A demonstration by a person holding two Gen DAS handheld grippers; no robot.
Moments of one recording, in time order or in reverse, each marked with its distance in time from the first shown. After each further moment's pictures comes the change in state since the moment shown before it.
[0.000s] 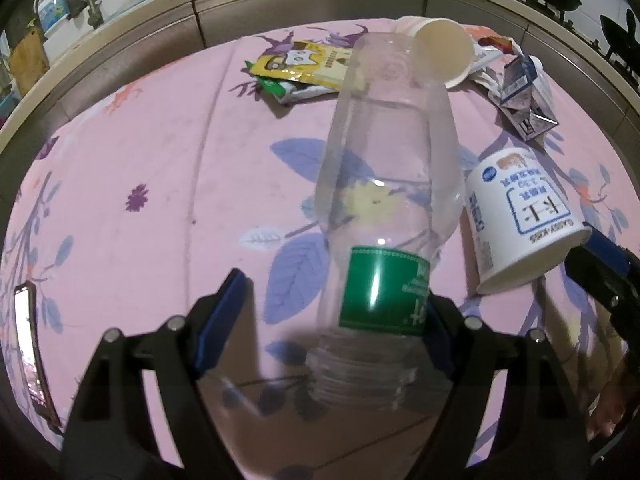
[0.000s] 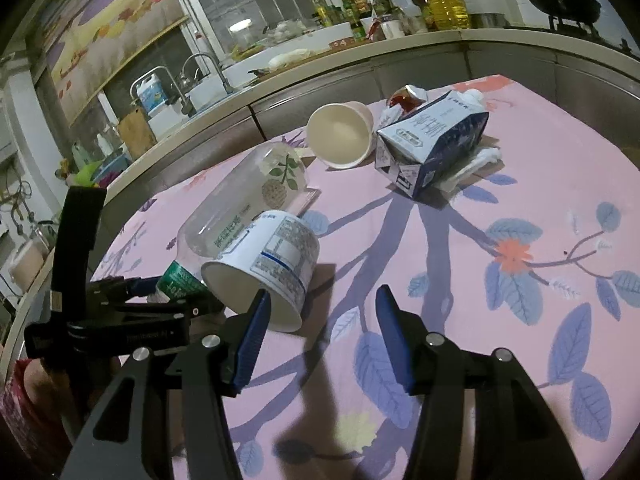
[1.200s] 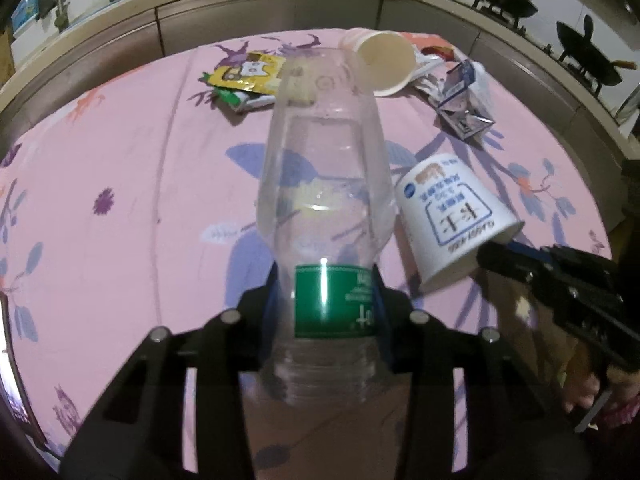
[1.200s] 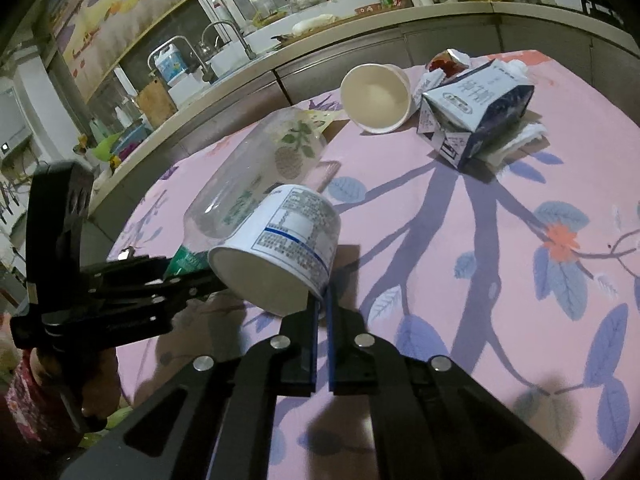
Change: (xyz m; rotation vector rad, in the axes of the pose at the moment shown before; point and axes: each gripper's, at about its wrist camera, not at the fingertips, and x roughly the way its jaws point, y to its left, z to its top) left arm -0.024 -0.002 -0.011 0.031 -0.031 -0.205; right arm 0.016 0.005 0.002 -0.012 0.126 0.106
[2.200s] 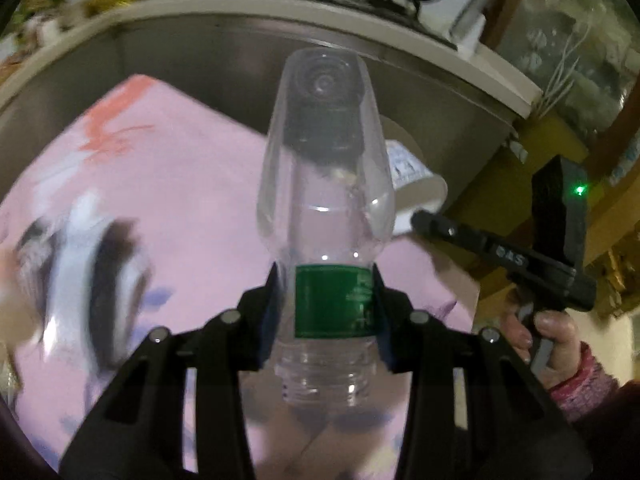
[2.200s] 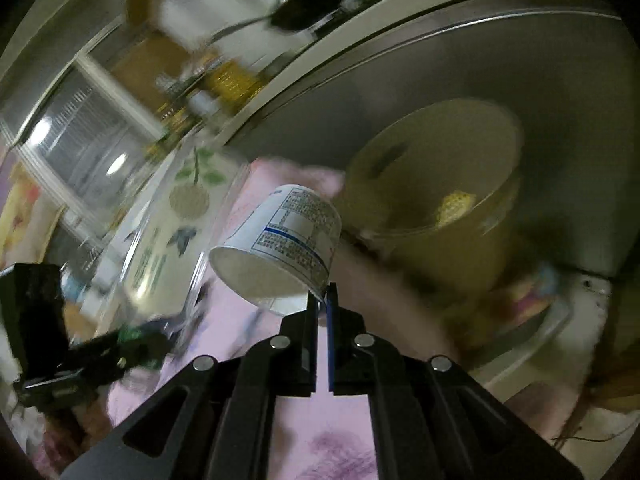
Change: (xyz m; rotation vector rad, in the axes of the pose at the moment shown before) left arm 0.073 -0.305 0.142 0.502 0.123 -0.485; right arm -0.189 -0.265 -0.027 0.614 -0.429 -0.305
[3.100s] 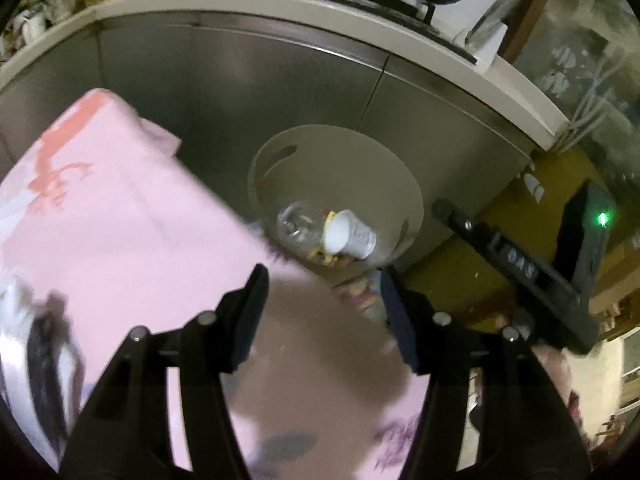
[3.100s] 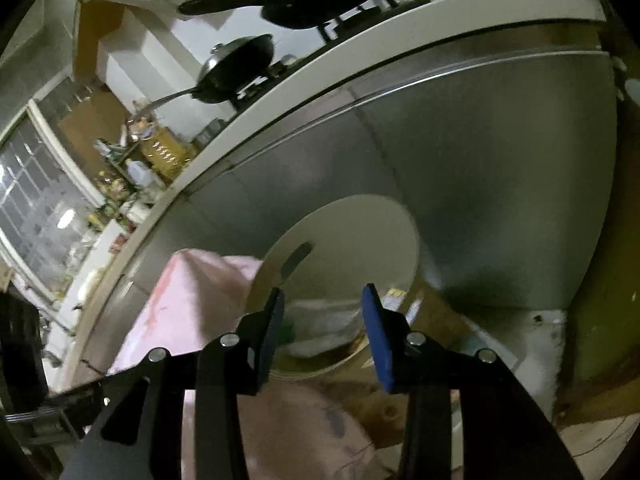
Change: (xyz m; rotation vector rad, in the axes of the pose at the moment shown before) left arm 0.041 -0.026 0.047 -0.058 -0.038 0.034; right arm -0.001 -0.040 0.049 0.070 -0.187 -0.157
